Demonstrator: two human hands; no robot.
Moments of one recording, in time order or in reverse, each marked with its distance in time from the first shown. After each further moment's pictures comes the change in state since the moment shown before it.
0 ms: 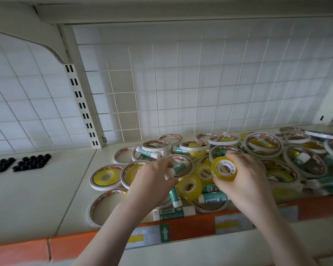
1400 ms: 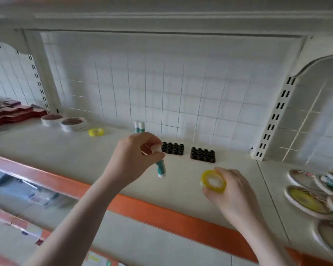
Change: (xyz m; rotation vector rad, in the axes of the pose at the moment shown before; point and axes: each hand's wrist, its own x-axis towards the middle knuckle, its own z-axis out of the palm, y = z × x) left_hand -0.163 -0.345 -0.284 -0.194 0.483 -0.257; right_hand -0.082 -0.392 0.197 0.175 -0.272 -0.327
